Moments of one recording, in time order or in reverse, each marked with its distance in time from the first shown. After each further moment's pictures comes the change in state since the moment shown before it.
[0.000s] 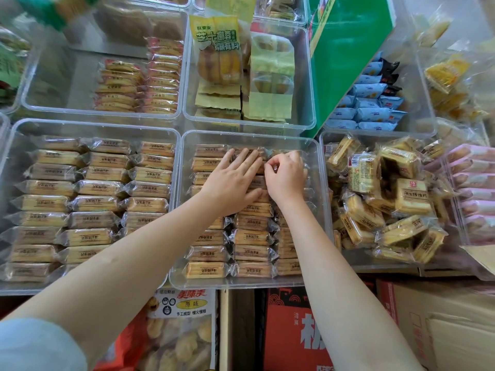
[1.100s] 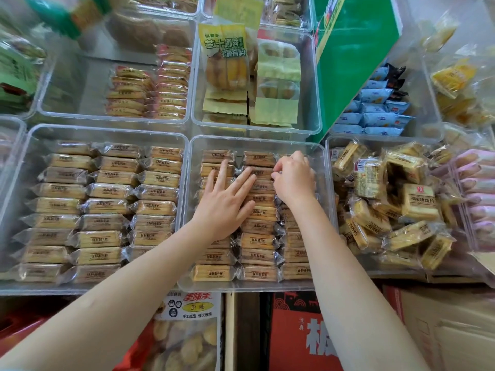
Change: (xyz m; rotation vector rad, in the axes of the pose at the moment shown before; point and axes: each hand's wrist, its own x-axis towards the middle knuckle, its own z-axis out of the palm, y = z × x) left_hand -0.042 -0.001 0.024 -0.127 0.029 -0.138; right_hand 0.005 -0.011 -0.020 -0.230 -0.137 -0.051
